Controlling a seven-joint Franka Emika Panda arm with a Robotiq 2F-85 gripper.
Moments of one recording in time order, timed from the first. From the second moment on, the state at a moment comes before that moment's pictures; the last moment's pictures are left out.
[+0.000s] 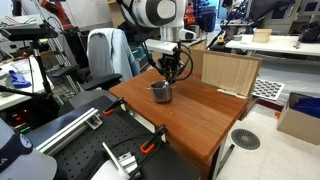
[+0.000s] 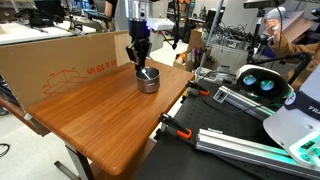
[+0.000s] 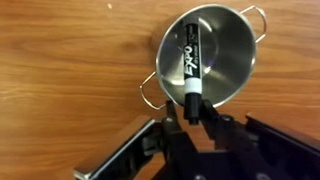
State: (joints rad) arm 0.02 0.38 -0.01 -2.17 0.04 2.48 -0.13
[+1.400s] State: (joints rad) arm 0.02 0.29 0.02 -2.18 0.03 2.50 -0.13
